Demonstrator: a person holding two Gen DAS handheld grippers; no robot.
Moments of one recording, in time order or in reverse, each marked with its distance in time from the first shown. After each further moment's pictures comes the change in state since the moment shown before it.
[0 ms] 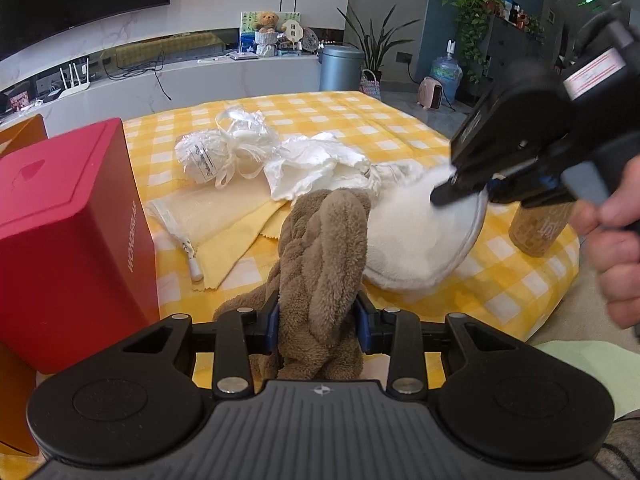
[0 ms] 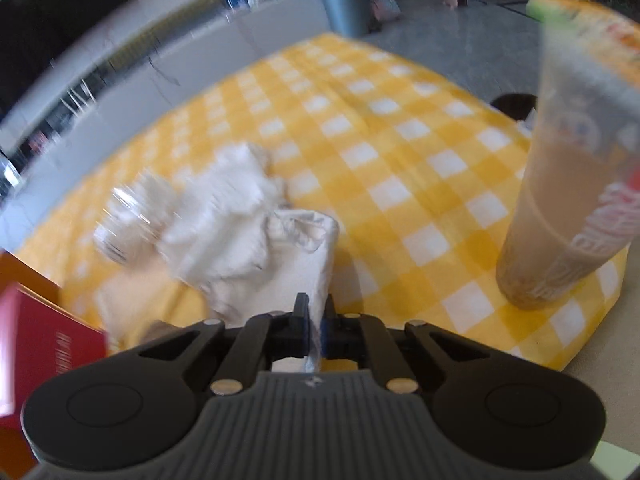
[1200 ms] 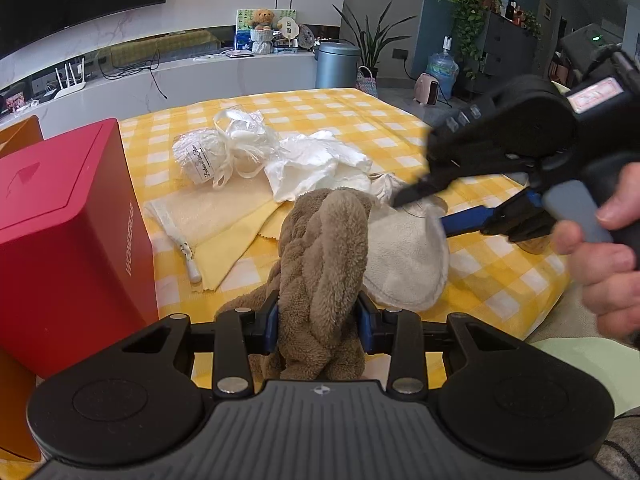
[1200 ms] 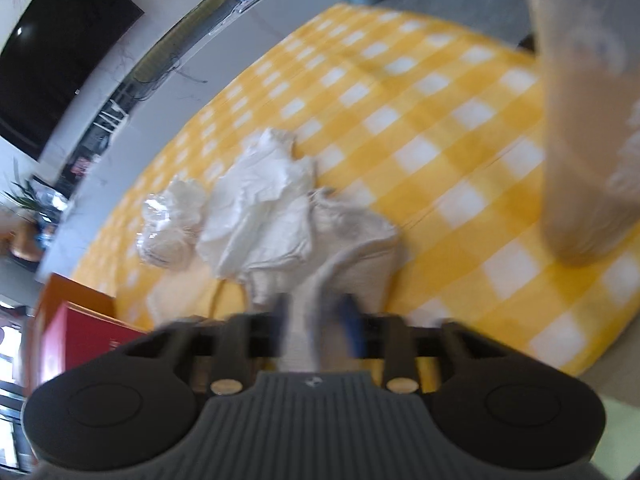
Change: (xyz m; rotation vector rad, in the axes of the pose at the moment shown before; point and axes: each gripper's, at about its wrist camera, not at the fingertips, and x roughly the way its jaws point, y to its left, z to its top) left arm 0.005 0.002 0.001 0.012 0.015 -0.010; right arm 0.029 -0.020 -0.001 0.157 0.116 0.206
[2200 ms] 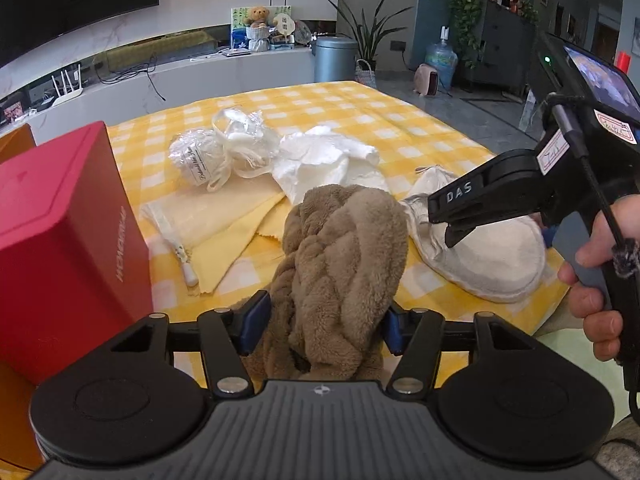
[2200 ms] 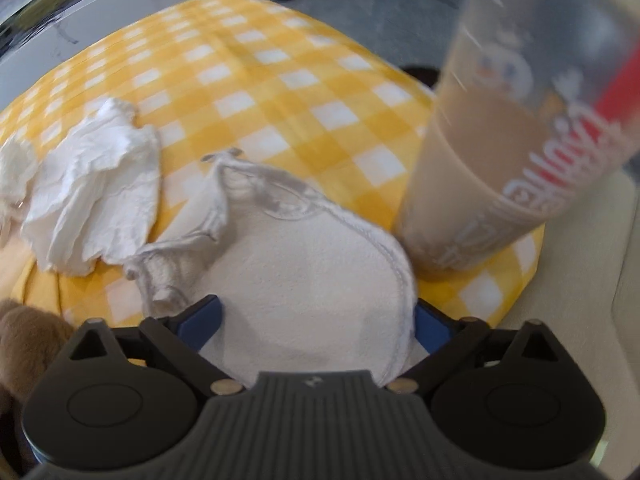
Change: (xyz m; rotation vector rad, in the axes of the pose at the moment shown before) left arm 0.011 -0.004 -0.001 0.031 0.010 0.010; right arm 0.026 -0.004 -0.005 -0.178 -0.038 -0.612
